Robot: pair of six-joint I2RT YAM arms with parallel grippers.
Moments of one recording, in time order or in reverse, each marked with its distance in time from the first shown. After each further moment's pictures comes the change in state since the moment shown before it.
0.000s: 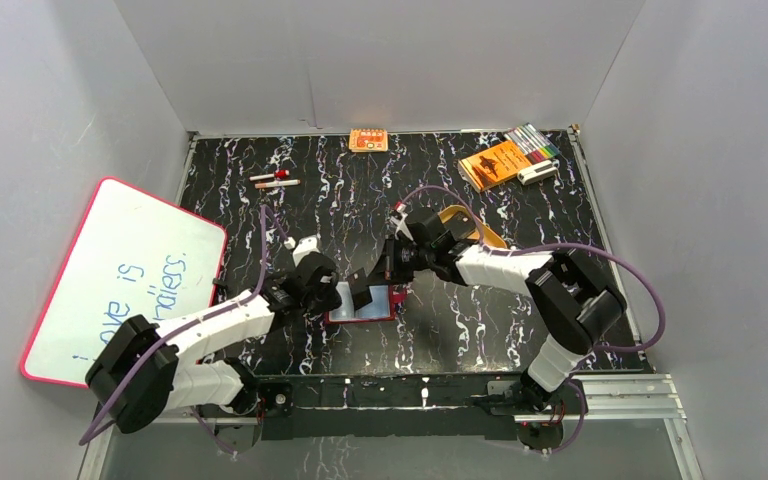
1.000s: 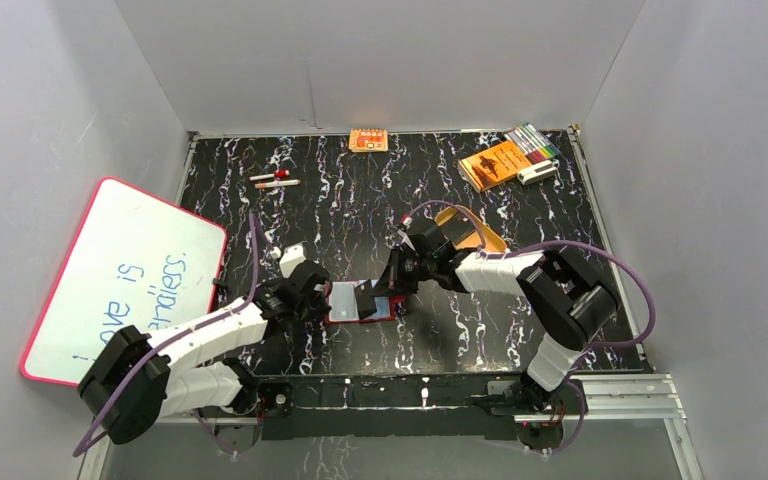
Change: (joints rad) left arm 0.011 -0.057 -0.061 -0.063 -0.084 -0.070; right arm 0.000 0.028 -0.080 0.052 0.034 0.081
